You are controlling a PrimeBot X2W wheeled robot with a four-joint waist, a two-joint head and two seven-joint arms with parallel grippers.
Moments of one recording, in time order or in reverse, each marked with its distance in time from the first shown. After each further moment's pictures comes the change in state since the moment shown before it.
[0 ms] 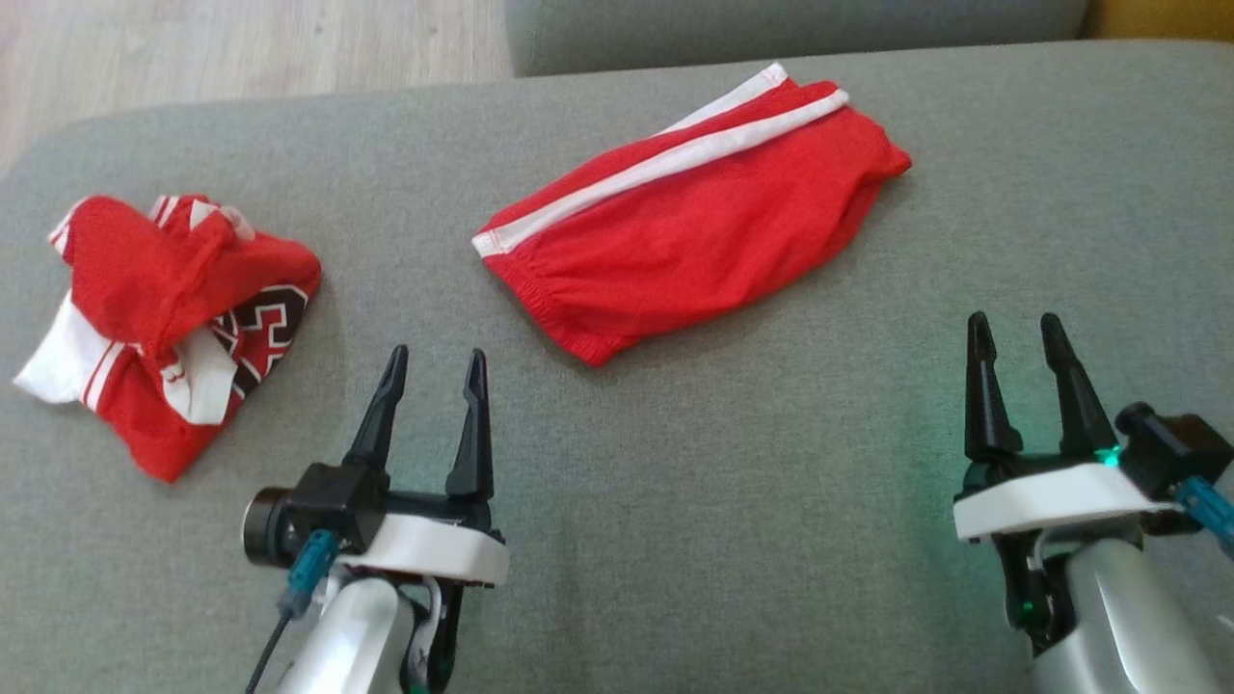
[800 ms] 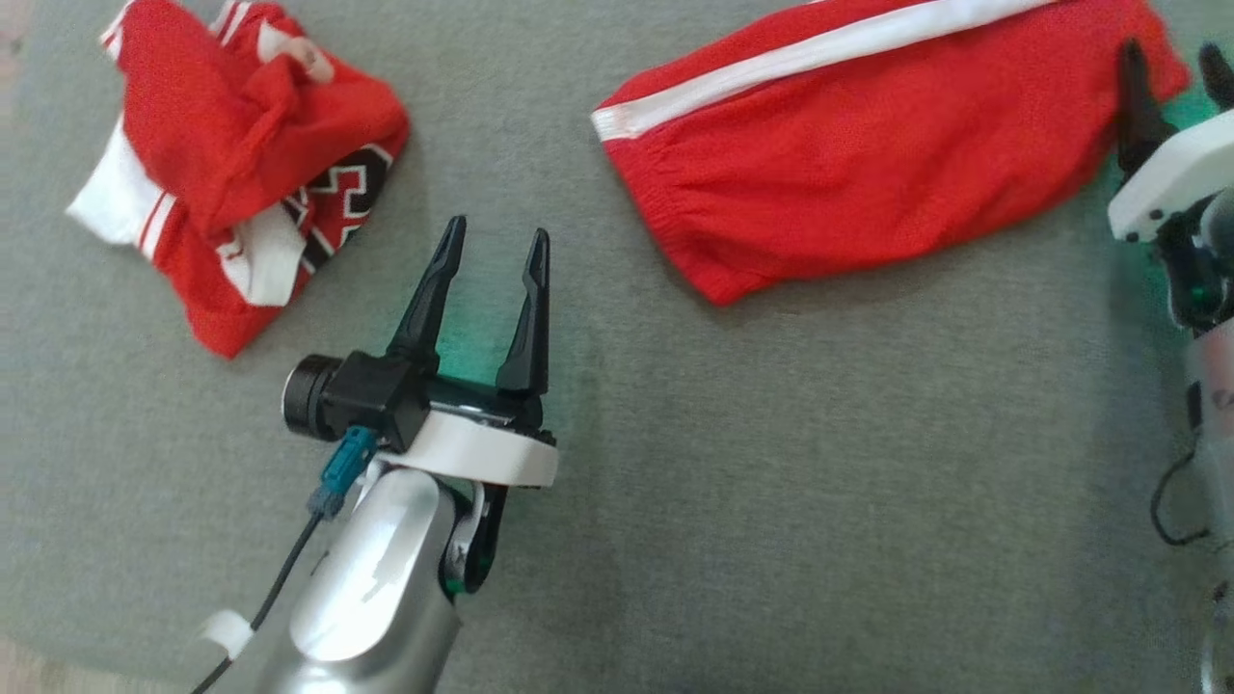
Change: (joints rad) left arm -0.191 -0.044 -0.051 0.004 0.018 -0.047 0.000; right arm -0.629 -0.193 -0.068 0.416 -0.010 0.000 0.363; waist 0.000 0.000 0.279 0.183
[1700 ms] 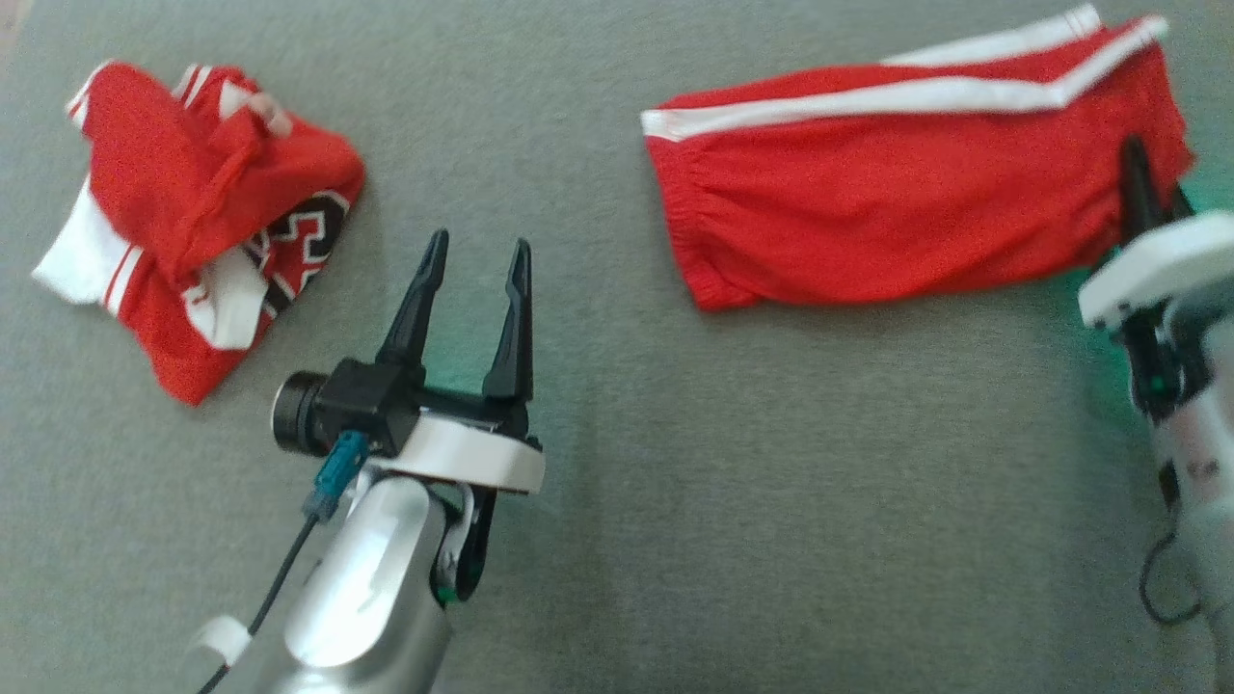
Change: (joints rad) left arm 0.003 -0.002 0.018 0.040 -0.003 0.009 0.000; right arm 0.068 -0.046 0.179 0.180 0.230 0.000 -0.247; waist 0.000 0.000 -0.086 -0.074
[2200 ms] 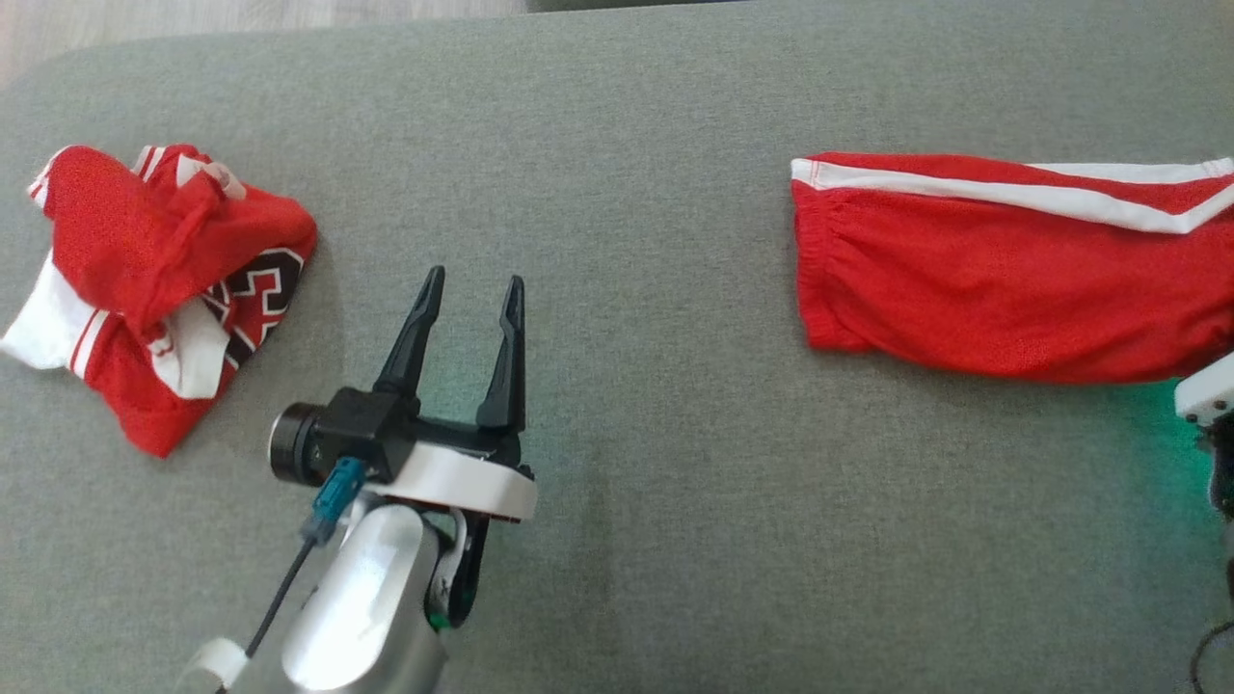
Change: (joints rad) left arm 0.044 0.000 0.020 0.014 0.019 -0.019 0.000; right arm 0.168 -0.045 -0.229 0.019 -0.007 0.000 -0.030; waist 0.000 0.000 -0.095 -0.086
